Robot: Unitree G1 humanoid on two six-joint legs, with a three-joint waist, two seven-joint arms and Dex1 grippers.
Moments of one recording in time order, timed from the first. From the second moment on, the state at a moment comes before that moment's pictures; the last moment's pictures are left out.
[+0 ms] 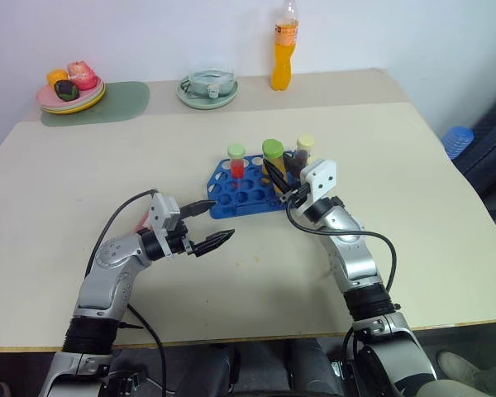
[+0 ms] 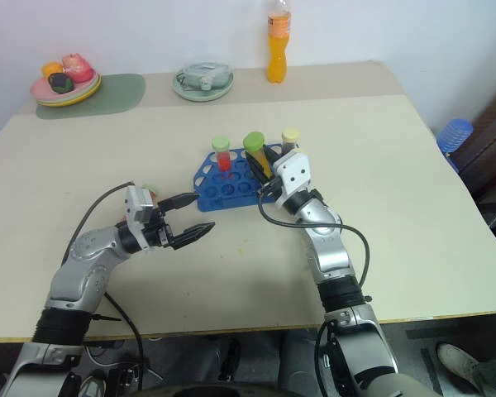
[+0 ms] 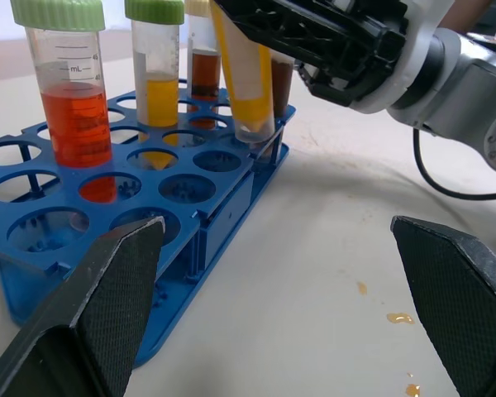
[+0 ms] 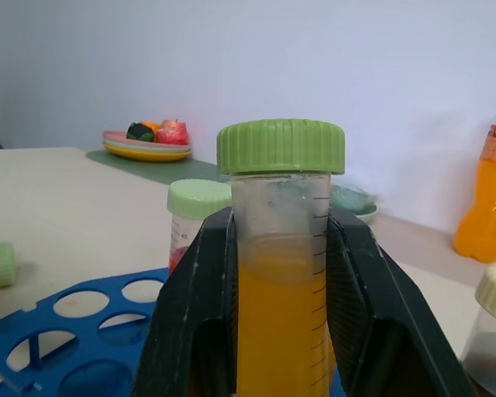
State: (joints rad) left arm -0.22 0.43 0.02 0.01 -0.46 0.14 -1.02; right arm -0.48 -0.13 0.08 0.27 0.13 -0.28 0.47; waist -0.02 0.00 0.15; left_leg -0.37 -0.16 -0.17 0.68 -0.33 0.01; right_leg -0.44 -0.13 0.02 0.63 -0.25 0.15
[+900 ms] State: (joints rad) left arm -0.20 0.42 0.05 -0.02 -0.50 0.17 -0.94; right arm -0.49 -0.06 0.06 0.43 0.15 -0.40 0.47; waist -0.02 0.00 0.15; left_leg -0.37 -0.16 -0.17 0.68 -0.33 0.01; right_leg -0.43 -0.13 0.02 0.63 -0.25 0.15
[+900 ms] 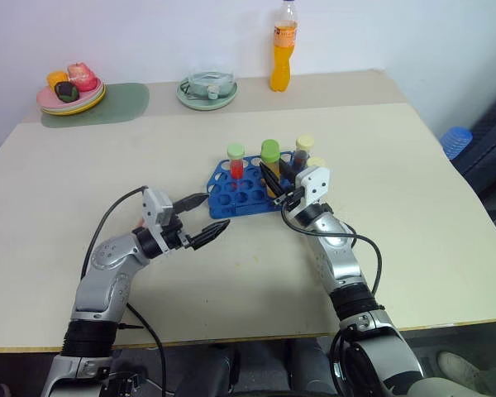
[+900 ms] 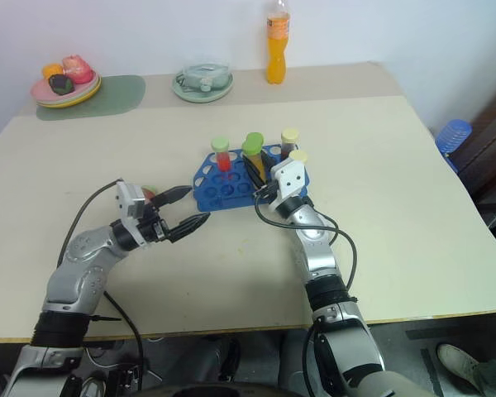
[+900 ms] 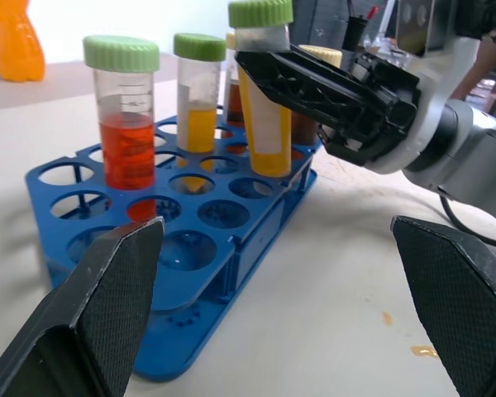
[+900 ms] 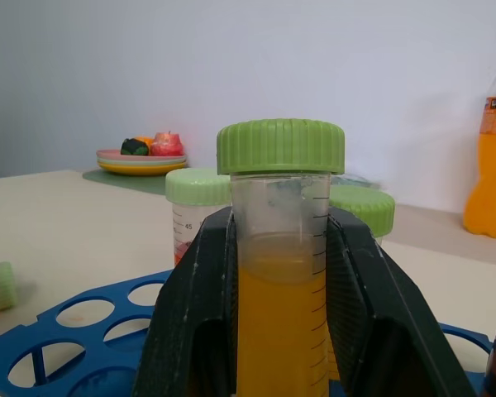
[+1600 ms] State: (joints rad) left arm -0.16 0.47 0.11 -0.09 -0.59 0.21 -1.00; right arm -0.45 -0.10 0.06 0.47 0.06 -0.47 0.43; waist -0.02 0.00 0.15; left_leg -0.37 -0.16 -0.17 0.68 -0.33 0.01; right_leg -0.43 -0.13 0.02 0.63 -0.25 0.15
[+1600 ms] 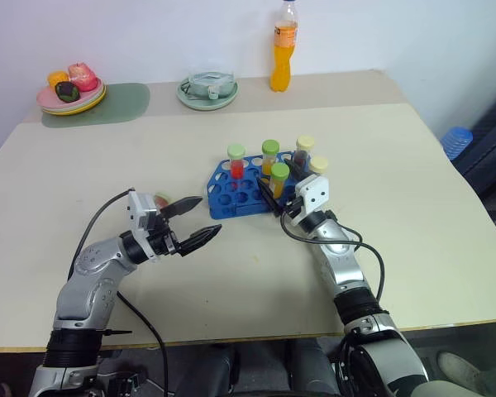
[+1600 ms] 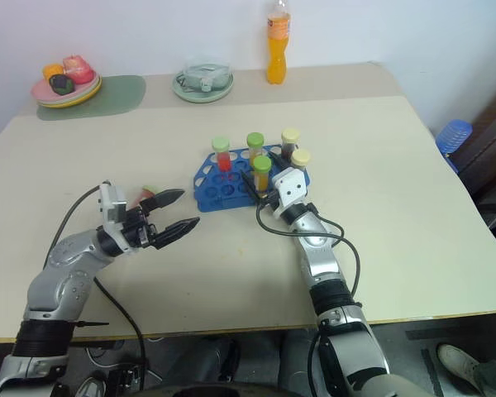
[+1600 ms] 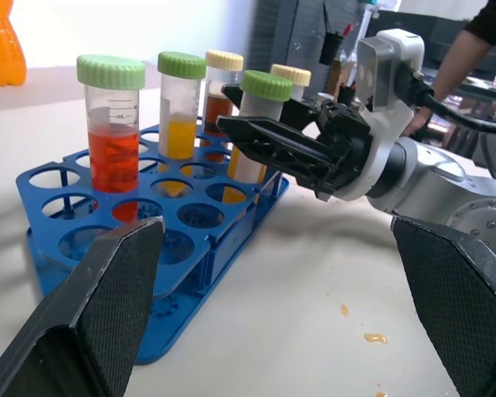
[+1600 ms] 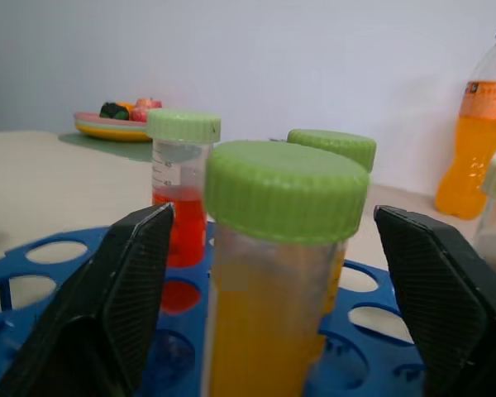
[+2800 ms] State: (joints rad) left arm -0.83 0.56 0.31 0.07 -0.57 1.61 0.03; right arm -0.01 -0.68 -0.18 -0.45 0.53 0.27 0.81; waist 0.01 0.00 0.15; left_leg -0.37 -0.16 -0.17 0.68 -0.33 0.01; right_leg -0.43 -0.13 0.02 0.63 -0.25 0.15
